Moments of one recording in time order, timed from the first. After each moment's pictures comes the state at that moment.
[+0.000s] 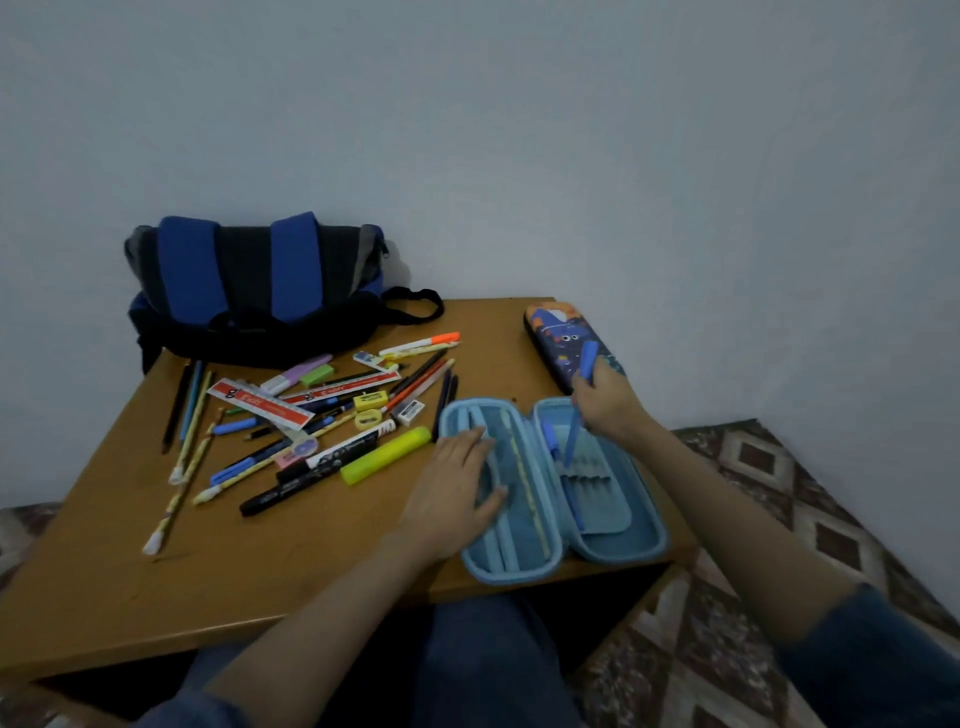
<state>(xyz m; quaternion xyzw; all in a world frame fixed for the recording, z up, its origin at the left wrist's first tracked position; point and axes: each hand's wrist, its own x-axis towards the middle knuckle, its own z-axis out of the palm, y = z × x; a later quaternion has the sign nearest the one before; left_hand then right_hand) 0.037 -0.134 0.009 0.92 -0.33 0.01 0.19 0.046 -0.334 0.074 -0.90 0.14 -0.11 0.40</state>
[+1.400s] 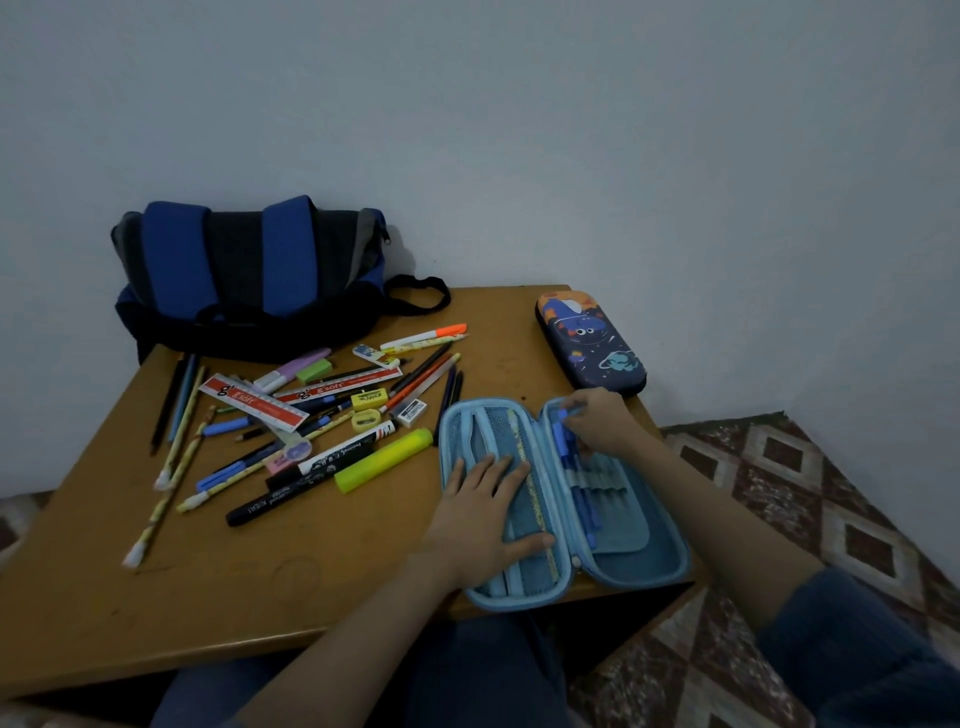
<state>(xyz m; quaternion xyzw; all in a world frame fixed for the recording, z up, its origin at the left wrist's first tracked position) 0.044 -0.158 -0.024 0.92 -0.35 -0.08 0.12 0.090 -0.362 0.021 -0.93 0.15 0.04 0.34</state>
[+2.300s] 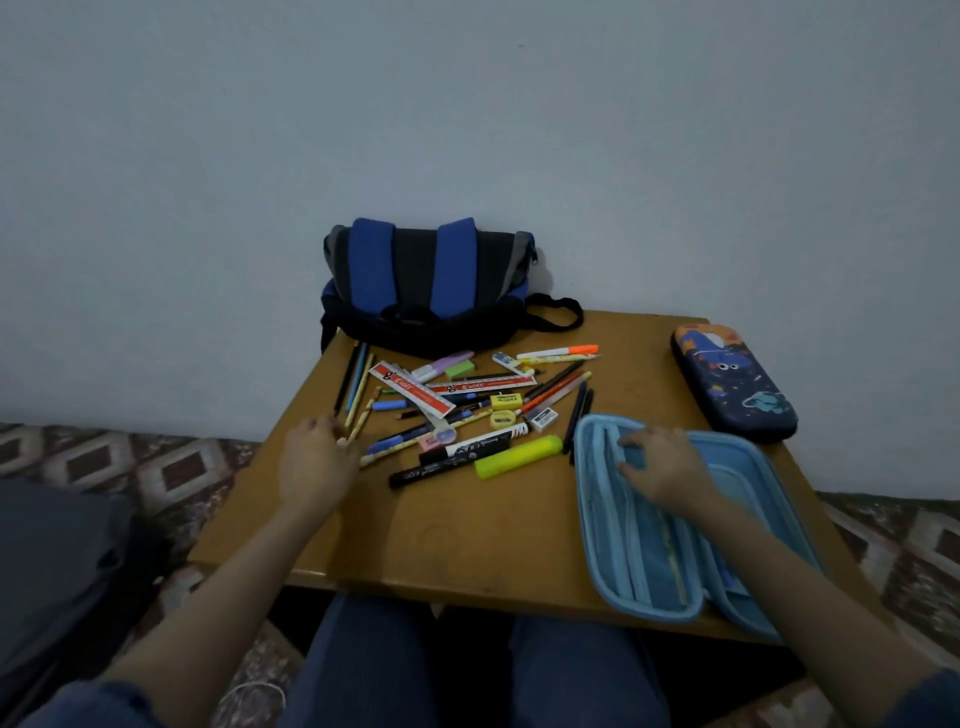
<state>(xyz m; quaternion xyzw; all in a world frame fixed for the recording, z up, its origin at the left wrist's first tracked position) 0.069 0.075 0.016 0.94 0.17 0.14 0.25 0.082 -0.284 0.012 -0.99 0.01 0.01 0.11</state>
